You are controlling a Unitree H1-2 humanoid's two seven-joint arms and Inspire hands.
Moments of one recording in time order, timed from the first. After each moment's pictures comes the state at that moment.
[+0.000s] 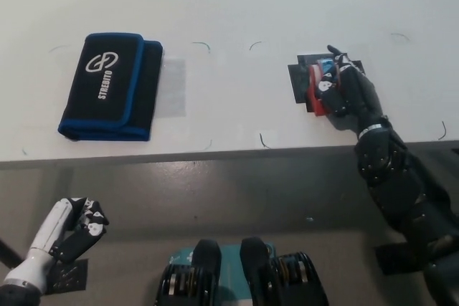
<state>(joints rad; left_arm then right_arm) -0.11 0.36 0.00 0.18 0.14 -0.09 -0.11 -0.91 -0.13 0.24 1.17 -0.41 -0.24 -0.29</state>
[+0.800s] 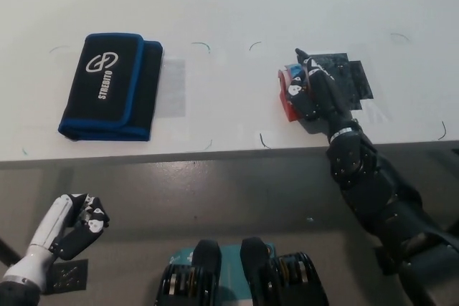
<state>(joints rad) -0.11 0.37 0.00 0.15 0.15 -0.08 -0.12 -0.94 -0.06 0.25 1.24 -0.41 -0.28 -0.30</state>
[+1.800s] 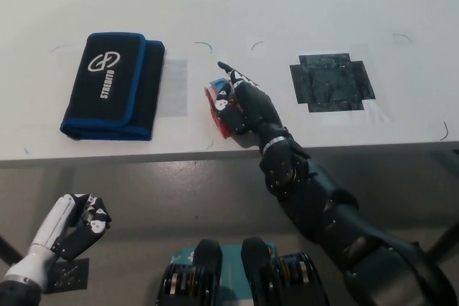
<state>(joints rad) -0.11 0.37 0.00 0.15 0.16 -0.08 -0.13 -0.99 0.11 0.34 1.29 -0.42 -0.29 -0.33</state>
